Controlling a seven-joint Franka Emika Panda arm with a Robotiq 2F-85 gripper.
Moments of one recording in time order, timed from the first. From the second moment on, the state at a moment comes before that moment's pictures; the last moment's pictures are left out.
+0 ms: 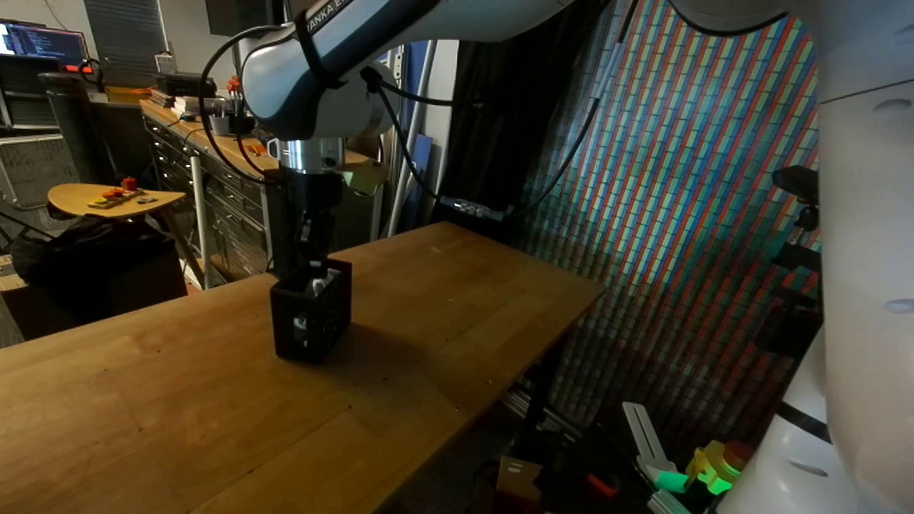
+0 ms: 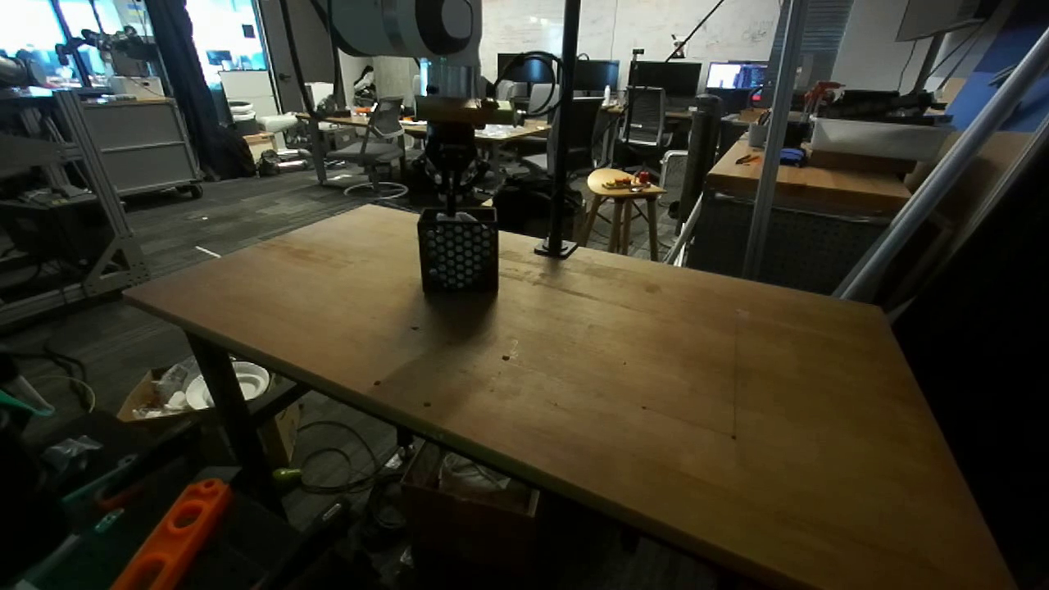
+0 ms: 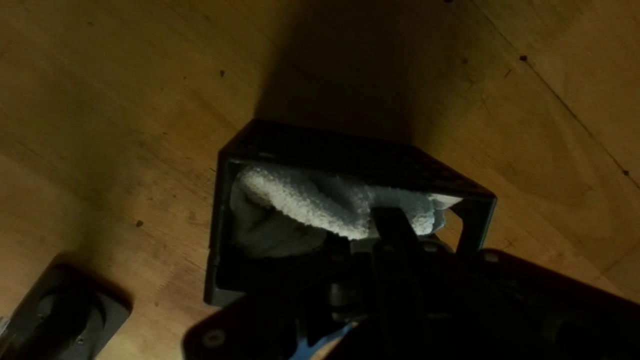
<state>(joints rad) 0.00 0.42 0.11 -1.75 -0.04 2.12 -0.63</state>
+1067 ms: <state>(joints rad) -0.02 0.55 0.12 -1.70 -0.02 2.13 -0.67</state>
